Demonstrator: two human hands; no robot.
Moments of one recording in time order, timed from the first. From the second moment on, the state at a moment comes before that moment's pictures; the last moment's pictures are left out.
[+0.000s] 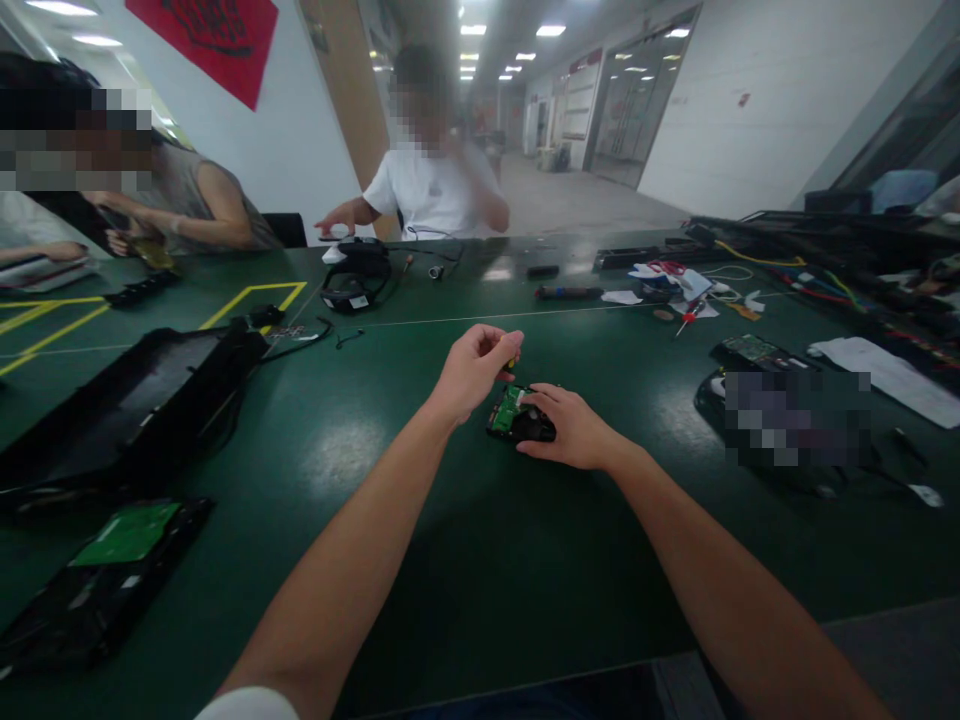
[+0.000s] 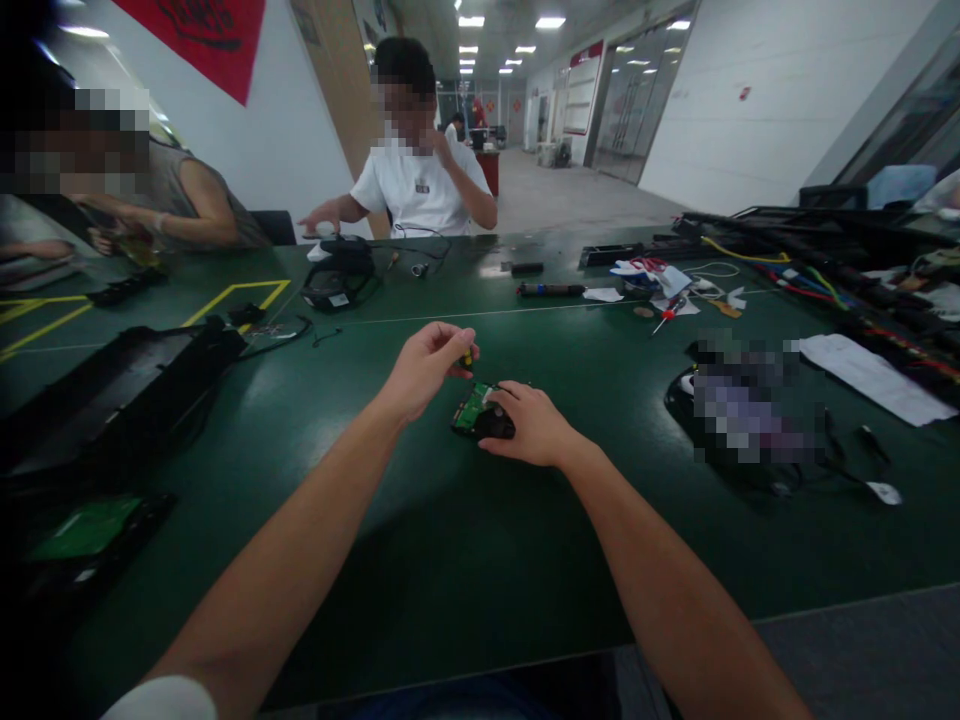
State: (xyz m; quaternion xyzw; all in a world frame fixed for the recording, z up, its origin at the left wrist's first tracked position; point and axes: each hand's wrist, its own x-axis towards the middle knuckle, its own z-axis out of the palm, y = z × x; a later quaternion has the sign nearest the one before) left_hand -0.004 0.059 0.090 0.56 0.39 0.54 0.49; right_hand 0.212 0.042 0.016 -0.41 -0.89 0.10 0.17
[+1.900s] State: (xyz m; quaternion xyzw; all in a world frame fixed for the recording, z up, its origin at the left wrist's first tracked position) left_hand -0.008 0.059 0.089 0.59 0.36 0.52 0.50; right_hand 0.211 0.043 0.016 -0.41 -0.89 0.10 0.16
